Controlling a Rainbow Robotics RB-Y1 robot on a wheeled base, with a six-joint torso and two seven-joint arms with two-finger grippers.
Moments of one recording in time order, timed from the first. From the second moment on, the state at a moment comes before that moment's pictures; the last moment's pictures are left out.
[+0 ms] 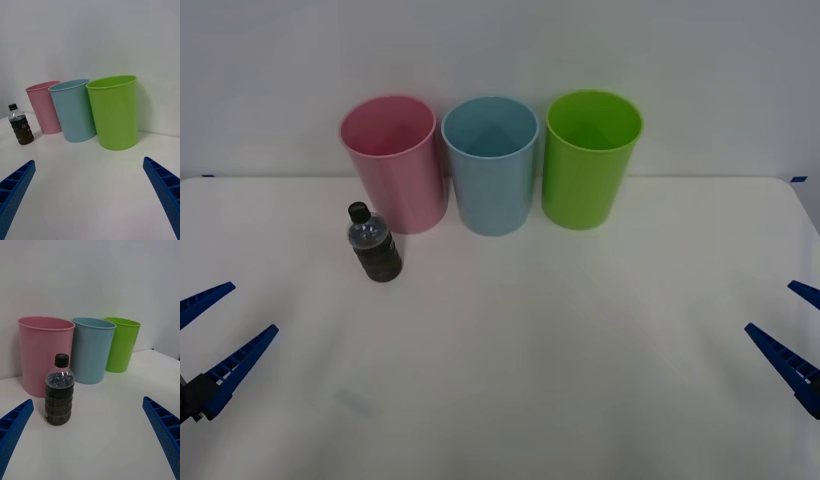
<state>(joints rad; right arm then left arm) 0.35 -0.40 -0.52 -1.66 0.96 -1.22 0.00 0.35 0.40 0.52 -1.66 -0.96 -1.22 0.00</state>
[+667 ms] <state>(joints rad) 0.35 -0.40 -0.52 -1.66 0.96 -1.22 0.00 0.36 0.36 0.47 -1.62 -0.95 -1.23 -0.03</state>
